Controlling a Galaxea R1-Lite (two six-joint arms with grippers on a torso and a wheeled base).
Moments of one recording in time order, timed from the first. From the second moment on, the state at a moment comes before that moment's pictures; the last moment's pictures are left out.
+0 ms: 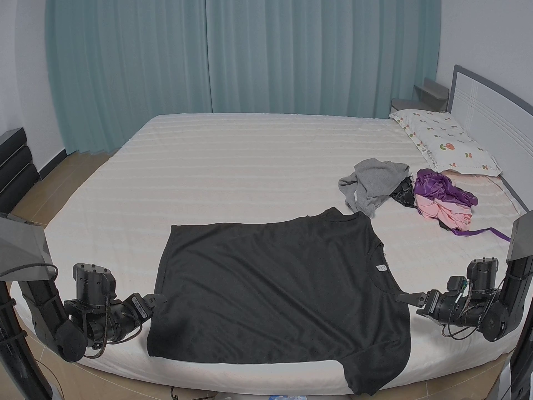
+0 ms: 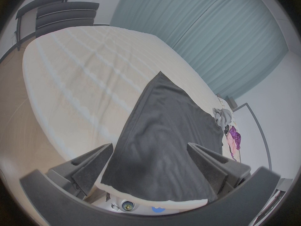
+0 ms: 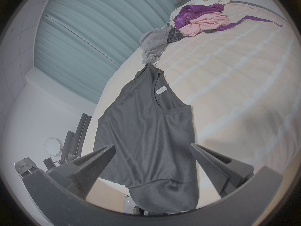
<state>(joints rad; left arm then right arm) -0.16 2.02 -0.17 -1.12 -0.03 -0.78 -0.01 2.15 -0.13 -1.32 0.43 0.55</state>
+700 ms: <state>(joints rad) -0.09 2.08 -0.58 -0.91 -0.05 -0.78 0.01 2.16 -0.14 -1.33 0.43 0.59</state>
